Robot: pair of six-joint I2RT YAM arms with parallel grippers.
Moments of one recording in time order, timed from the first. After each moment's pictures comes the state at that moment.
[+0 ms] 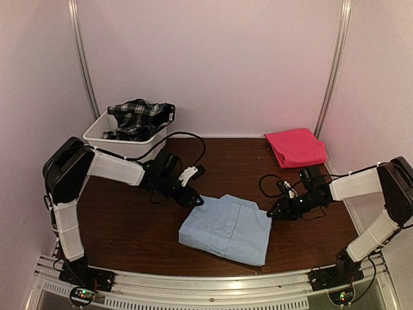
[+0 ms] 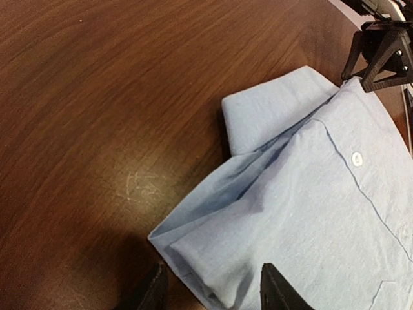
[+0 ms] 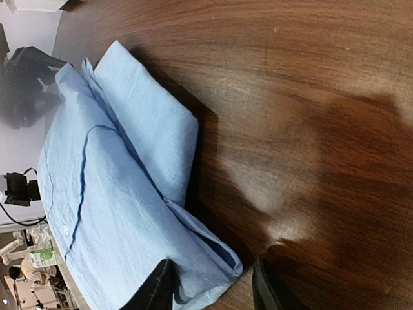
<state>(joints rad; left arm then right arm) -0.68 1.95 1.13 -0.05 0.50 0.05 0.30 1.50 0.58 -0.14 -0.66 0.35</state>
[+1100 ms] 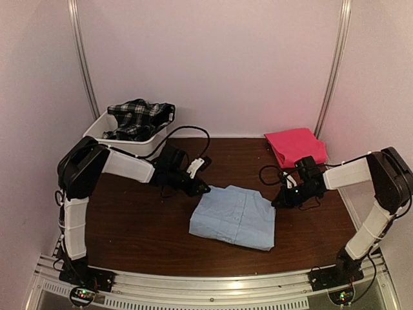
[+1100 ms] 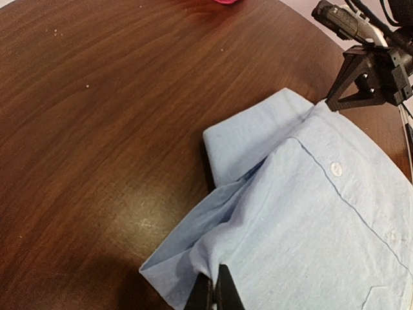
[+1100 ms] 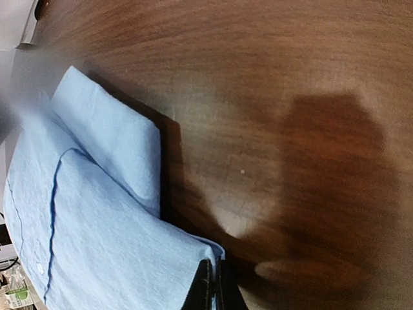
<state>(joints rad) -0.67 2.09 1.27 0.10 0.53 -0.01 0.27 1.62 0.72 -0.16 -0.47 0.34</state>
